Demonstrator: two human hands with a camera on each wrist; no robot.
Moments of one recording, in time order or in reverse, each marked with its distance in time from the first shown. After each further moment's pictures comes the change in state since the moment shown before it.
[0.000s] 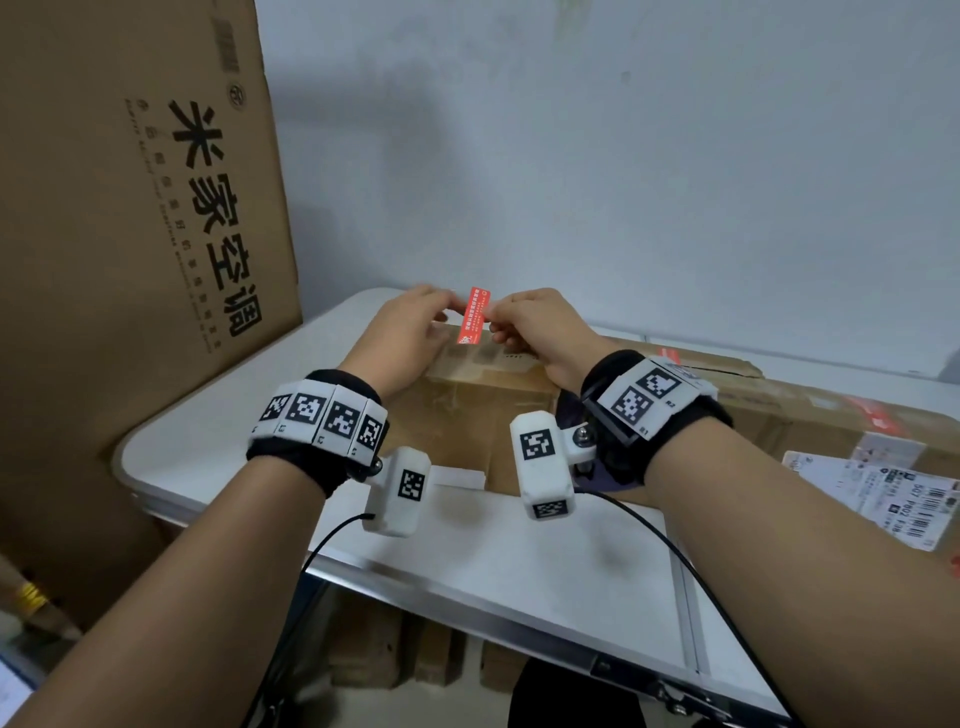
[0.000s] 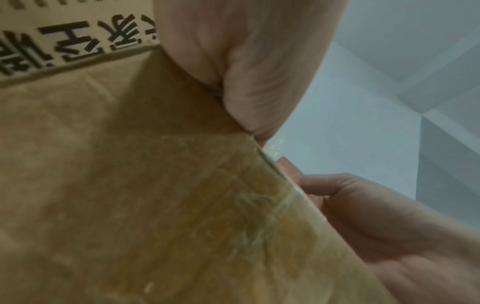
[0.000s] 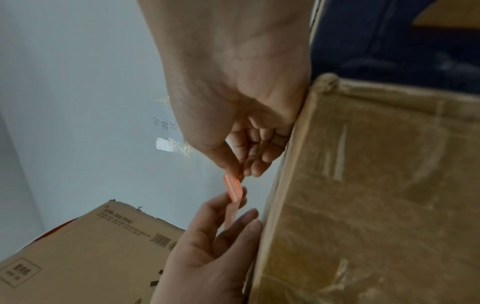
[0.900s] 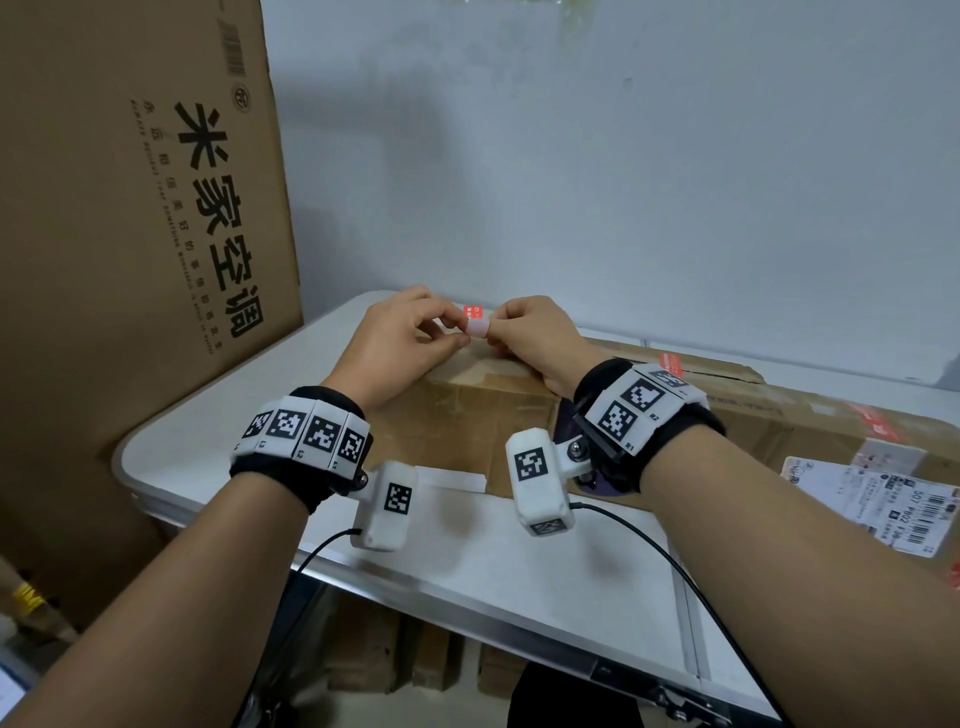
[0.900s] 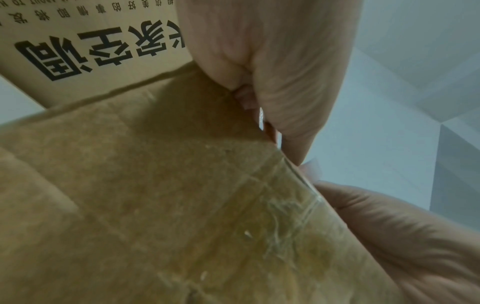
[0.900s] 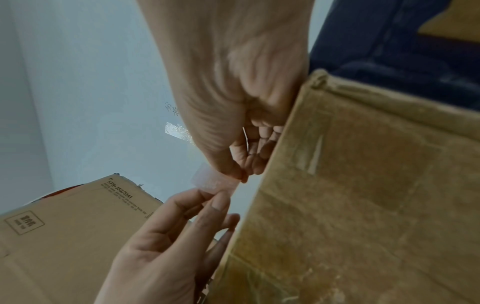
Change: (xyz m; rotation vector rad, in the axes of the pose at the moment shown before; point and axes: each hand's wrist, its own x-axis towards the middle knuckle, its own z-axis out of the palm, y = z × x) left_hand -0.020 0.011 -0.009 -0.115 0.159 0.044; right_hand -0.002 0.006 0.007 -0.163 0.026 -0.074
